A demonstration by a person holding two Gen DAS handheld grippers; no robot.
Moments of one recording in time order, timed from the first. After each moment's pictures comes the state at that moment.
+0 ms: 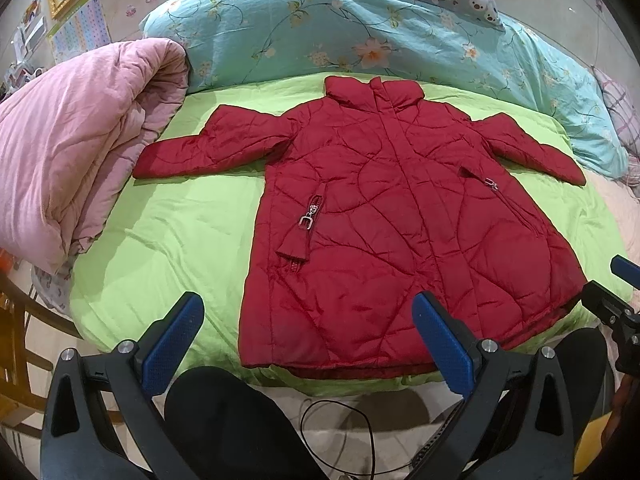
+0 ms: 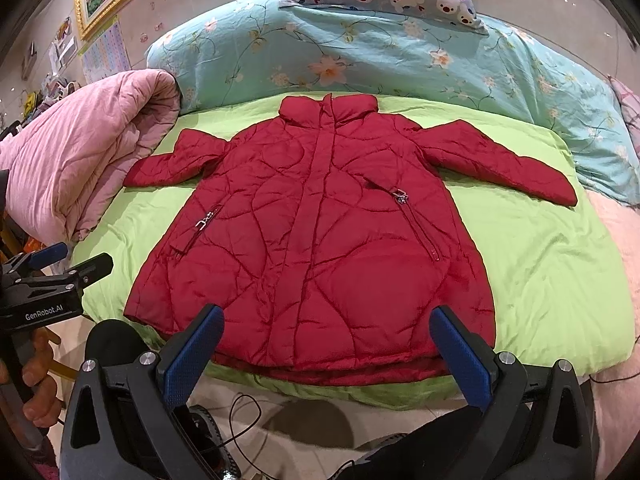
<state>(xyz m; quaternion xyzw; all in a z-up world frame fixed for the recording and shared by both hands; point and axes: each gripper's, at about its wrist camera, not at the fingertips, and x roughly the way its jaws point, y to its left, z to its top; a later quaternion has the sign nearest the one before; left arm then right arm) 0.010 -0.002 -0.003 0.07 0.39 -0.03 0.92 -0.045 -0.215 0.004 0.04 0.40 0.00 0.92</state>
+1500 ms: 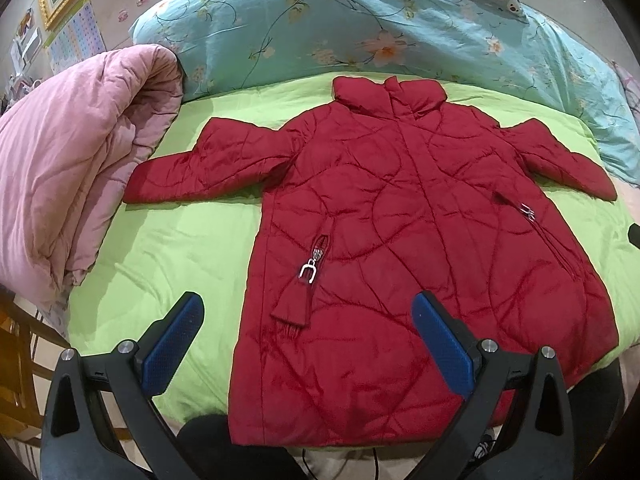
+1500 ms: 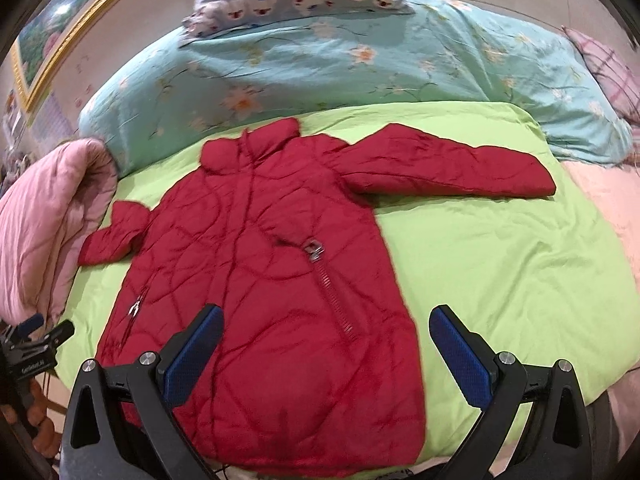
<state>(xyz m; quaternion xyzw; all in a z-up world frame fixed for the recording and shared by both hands) 0.097 -0.028 -0.019 0.07 0.42 -0.01 0.91 0.037 -0.350 -0.006 0.13 0.39 -0.07 0.91</state>
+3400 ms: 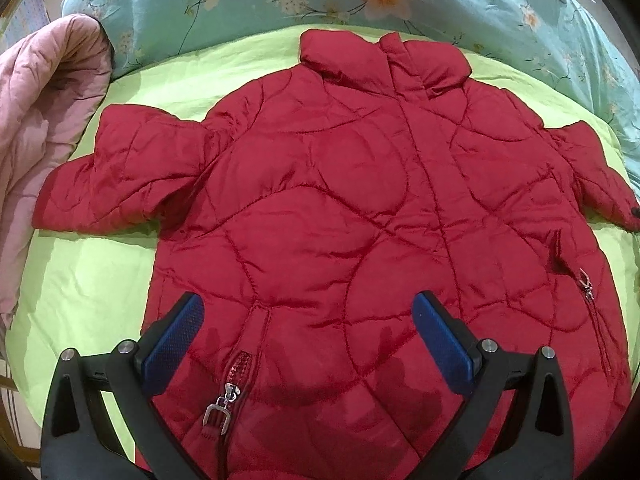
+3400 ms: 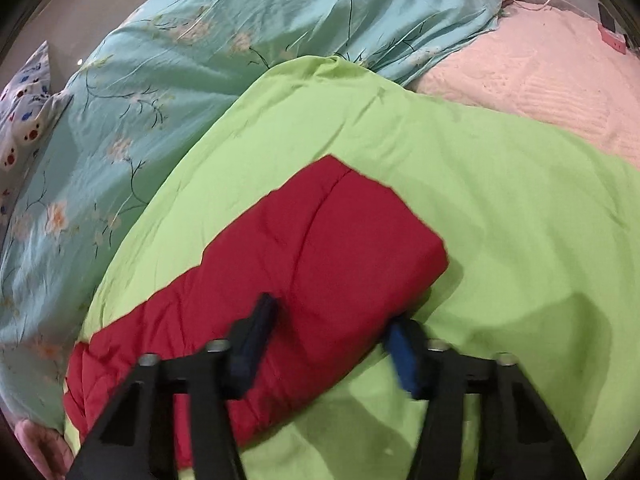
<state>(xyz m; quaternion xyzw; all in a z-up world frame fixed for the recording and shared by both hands) 0.263 -0.081 -0.103 0.05 0.48 -0.03 0.87 0.179 -0.725 -0.129 0.39 0.30 -0.29 0.82</state>
